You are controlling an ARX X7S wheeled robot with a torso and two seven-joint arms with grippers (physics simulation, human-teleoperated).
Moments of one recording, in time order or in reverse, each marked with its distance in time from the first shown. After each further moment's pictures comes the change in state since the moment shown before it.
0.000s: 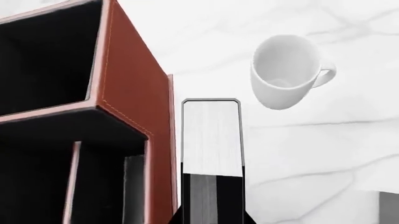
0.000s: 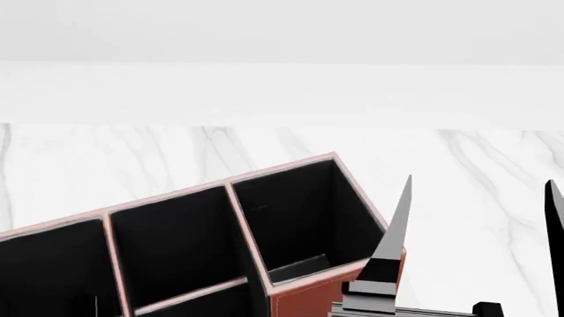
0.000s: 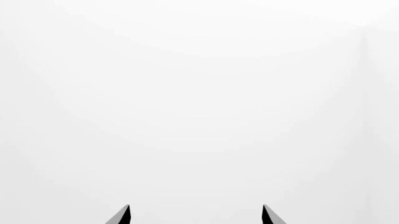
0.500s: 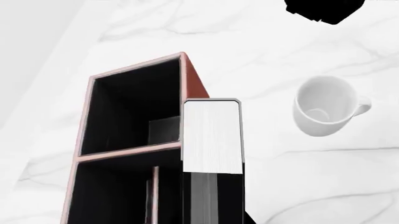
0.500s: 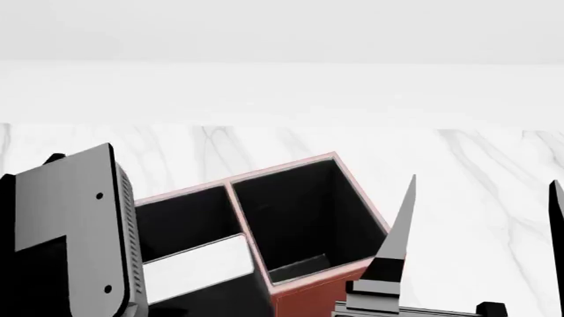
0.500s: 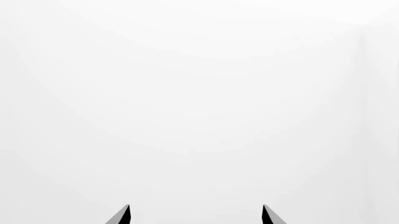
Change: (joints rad) left arm -0.351 0.056 -0.055 -0.254 0.106 -0.118 0.314; right arm -0.003 0.013 0.004 0.005 0.015 -0.013 0.012
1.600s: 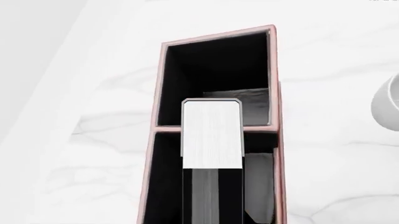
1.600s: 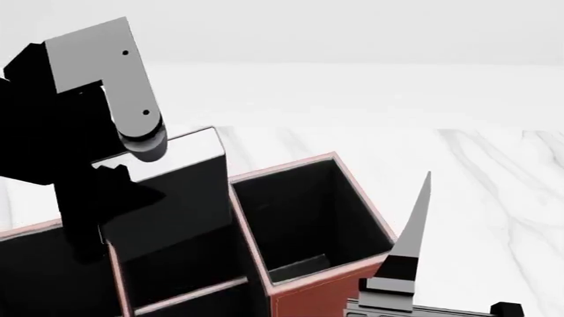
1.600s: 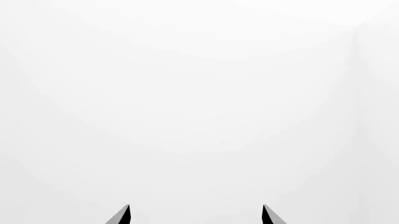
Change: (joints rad) left arm -0.236 0.114 0.344 -0.375 0.545 0.093 0.514; right arm -0.006 0.035 0.024 -0.007 0.036 -0.014 0.032
